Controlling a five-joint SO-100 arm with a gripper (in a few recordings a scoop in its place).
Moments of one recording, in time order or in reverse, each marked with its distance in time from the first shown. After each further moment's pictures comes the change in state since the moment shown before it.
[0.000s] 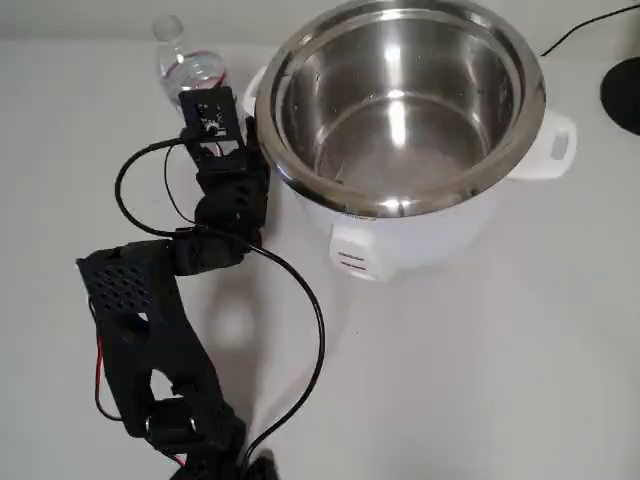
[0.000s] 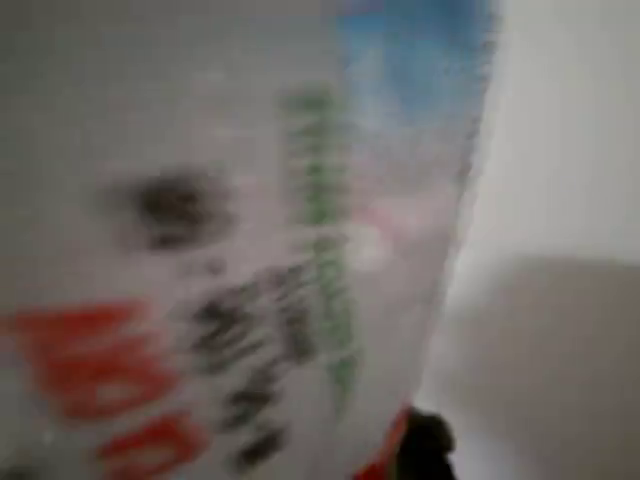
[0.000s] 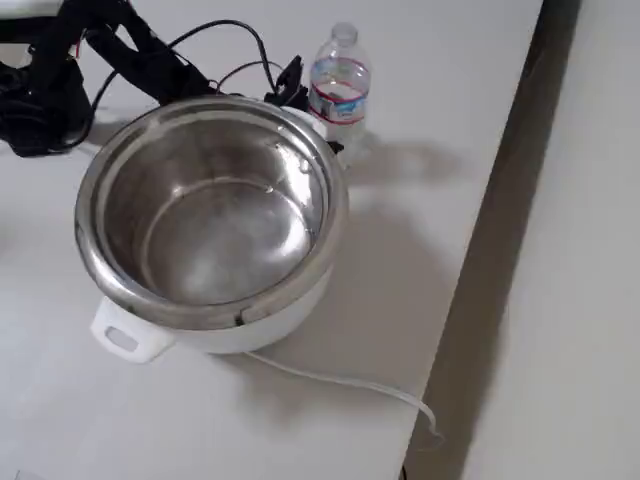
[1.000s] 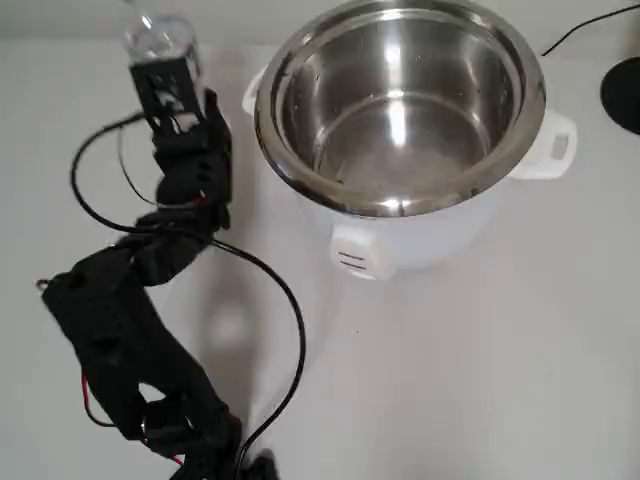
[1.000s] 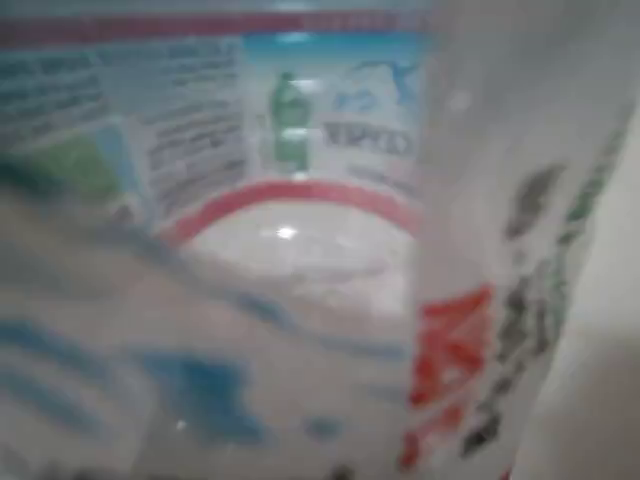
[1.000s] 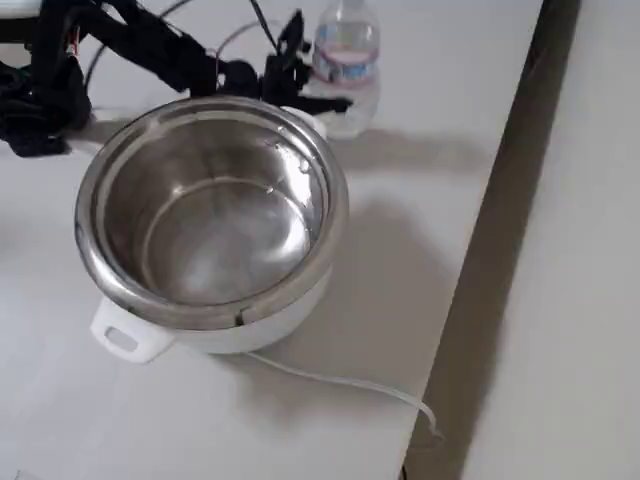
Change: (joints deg) arm -6.8 18.5 2.8 8.2 3.0
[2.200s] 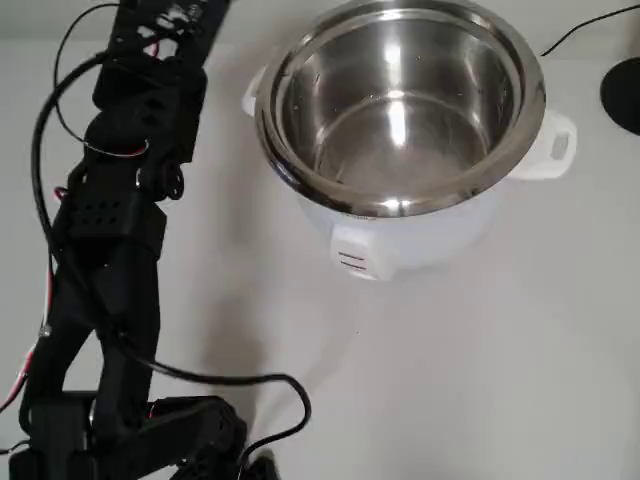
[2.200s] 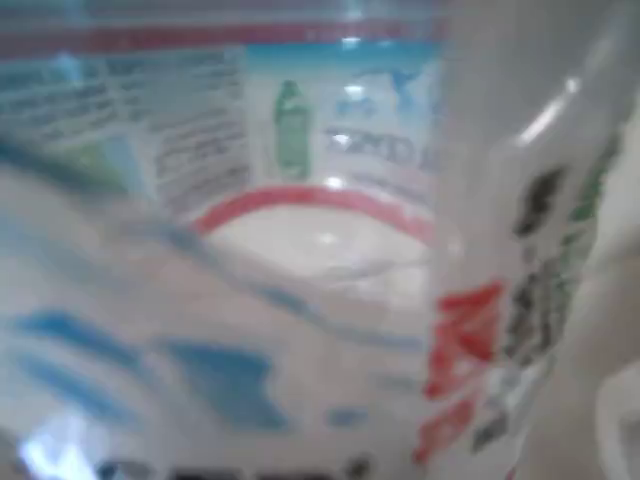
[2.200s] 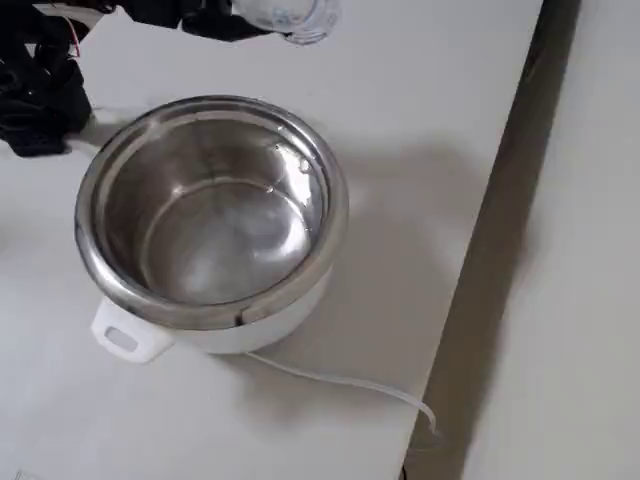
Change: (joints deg) arm 8.5 46.1 0.1 48.7 41.8
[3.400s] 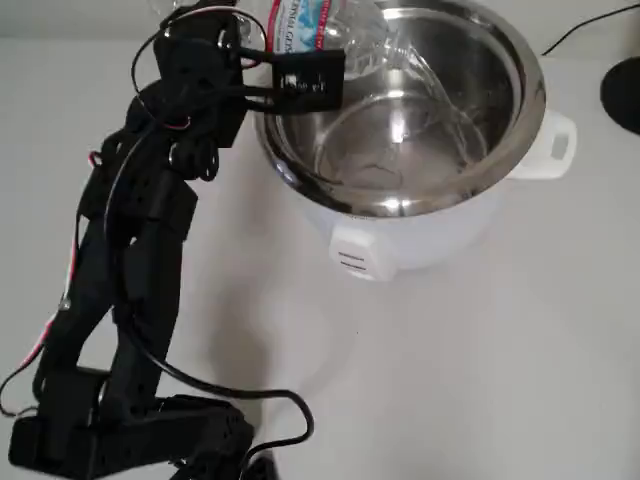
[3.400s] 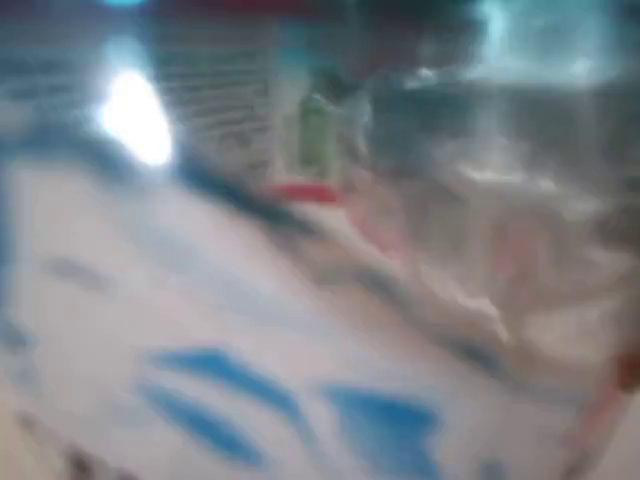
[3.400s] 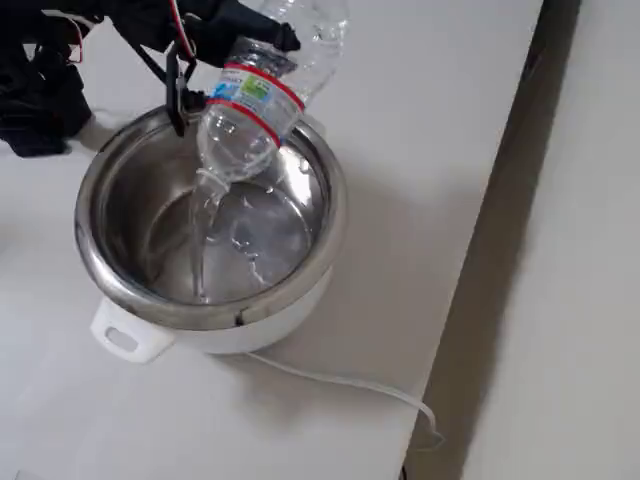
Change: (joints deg) arm 9.9 -9.2 -13.7 11.0 58.4
